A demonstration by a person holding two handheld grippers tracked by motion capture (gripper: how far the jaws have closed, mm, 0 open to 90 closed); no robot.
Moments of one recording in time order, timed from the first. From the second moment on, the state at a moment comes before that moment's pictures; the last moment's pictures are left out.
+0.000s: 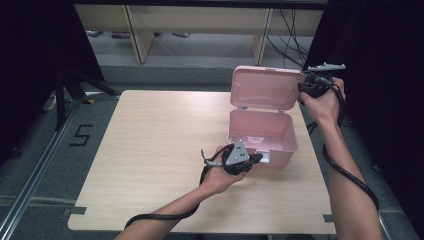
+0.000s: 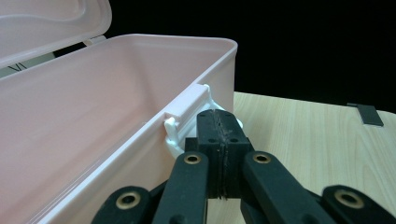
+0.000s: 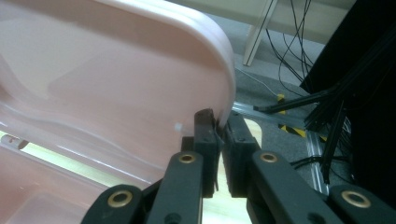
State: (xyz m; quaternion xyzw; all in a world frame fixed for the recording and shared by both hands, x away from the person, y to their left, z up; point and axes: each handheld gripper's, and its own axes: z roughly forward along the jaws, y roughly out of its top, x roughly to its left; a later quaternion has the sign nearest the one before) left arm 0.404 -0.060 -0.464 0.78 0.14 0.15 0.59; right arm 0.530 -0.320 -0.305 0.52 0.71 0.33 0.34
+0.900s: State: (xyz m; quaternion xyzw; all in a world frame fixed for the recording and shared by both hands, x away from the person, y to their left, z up) left arm 0.404 -0.064 -0.466 0.78 0.15 0.16 0.58; right arm 0.515 -0.316 -0.313 0.53 0.67 0.37 0.36
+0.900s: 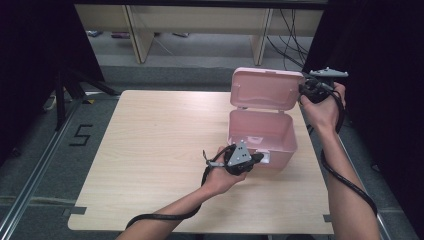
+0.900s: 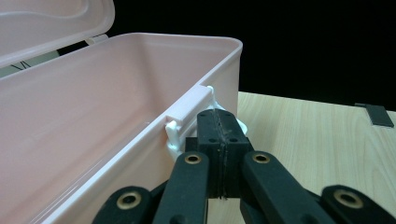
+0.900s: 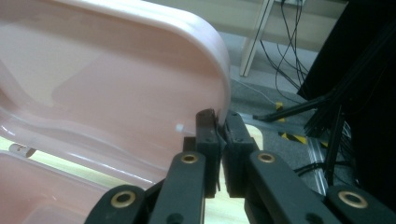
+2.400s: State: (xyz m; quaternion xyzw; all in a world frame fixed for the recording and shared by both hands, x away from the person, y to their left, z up) left arm 0.405 -0.068 -0.467 0.78 0.16 0.16 0.59; right arm 0.483 -0.315 -0.331 0.52 0.64 0.40 0.40
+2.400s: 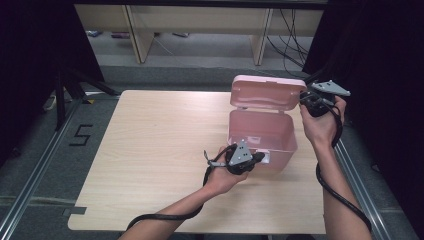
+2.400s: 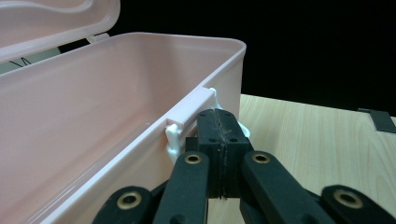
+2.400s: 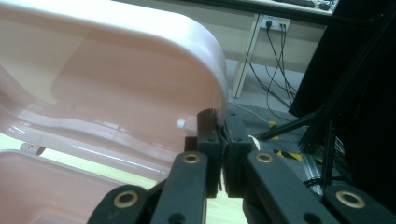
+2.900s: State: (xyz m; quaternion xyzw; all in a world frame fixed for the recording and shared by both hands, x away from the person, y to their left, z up) left arm 0.405 -0.068 -0.468 0.78 0.16 0.16 0.59; right arm 0.474 -0.314 -0.335 0.52 0.64 0.40 0.40
